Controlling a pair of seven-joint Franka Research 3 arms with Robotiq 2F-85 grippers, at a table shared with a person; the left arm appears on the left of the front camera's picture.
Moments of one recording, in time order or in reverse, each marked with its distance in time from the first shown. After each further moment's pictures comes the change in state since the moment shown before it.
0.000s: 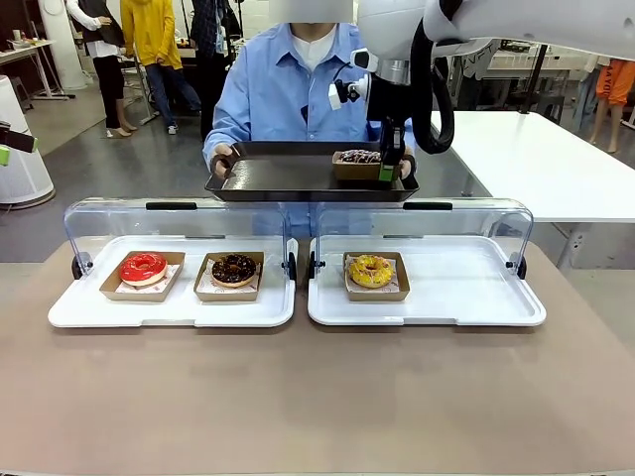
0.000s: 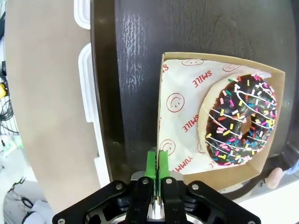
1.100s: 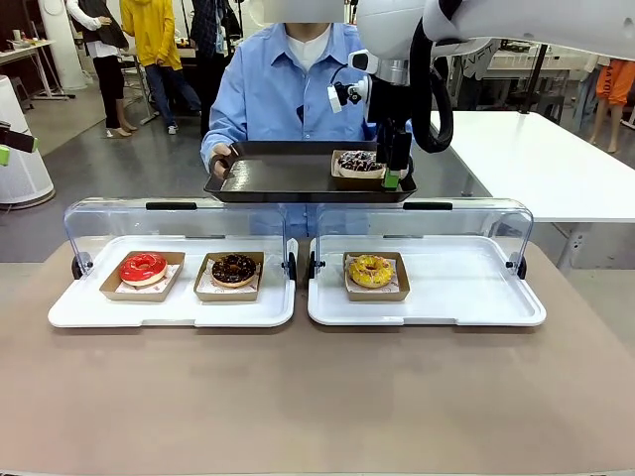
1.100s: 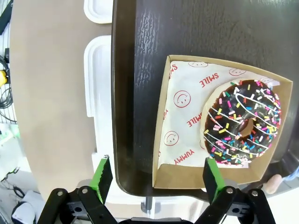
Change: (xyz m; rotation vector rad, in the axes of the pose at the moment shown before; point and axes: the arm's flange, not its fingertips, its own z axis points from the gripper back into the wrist) left arm 0.000 0.000 0.000 0.000 0.000 0.000; right arm 0.000 0.002 -0.001 0.010 0.003 0.077
